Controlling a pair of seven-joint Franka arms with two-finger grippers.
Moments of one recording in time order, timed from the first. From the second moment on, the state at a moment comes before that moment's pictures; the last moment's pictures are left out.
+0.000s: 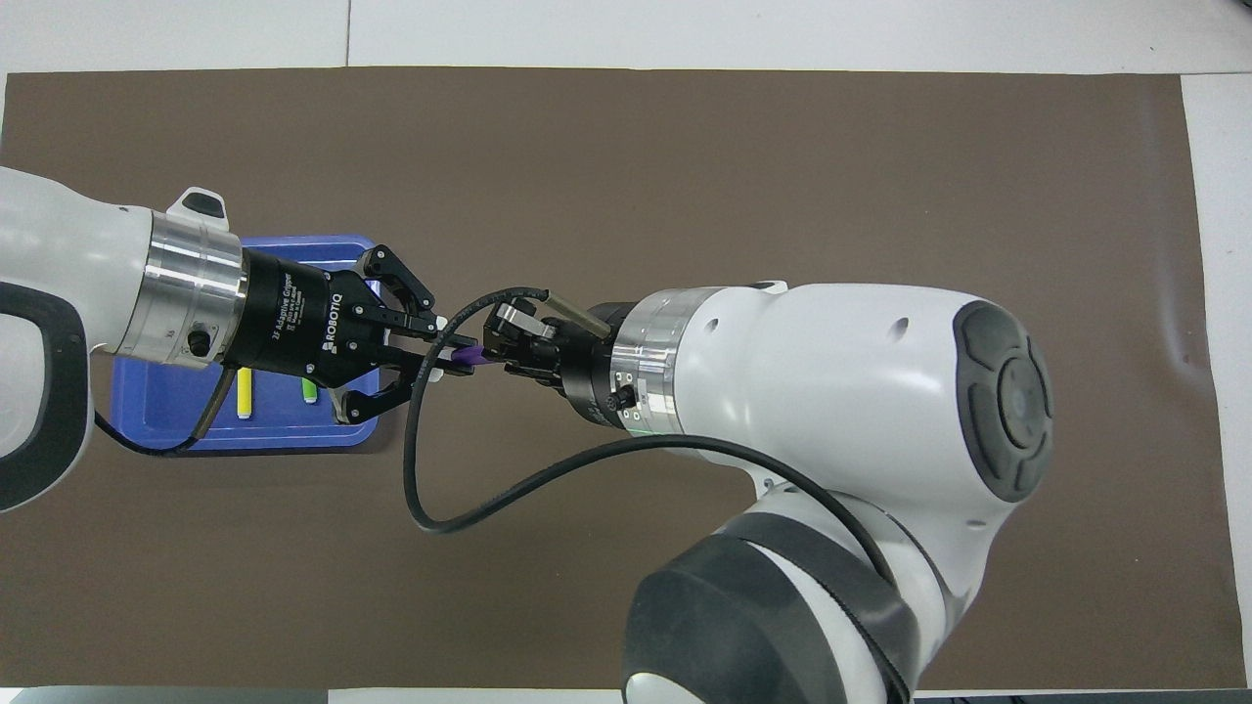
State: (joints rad) left arm -0.31 -0.06 0.03 -1.86 -0.81 1.76 -1.53; right arm 0.57 0.03 0.07 -1.74 0.59 2.28 0.87
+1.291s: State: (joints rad) left arm -0.21 -0.13 0.05 -1.98 -0.57 1.75 -0.93; right arm 0.25 -0.03 0.04 -1.74 0.07 1.81 0.05
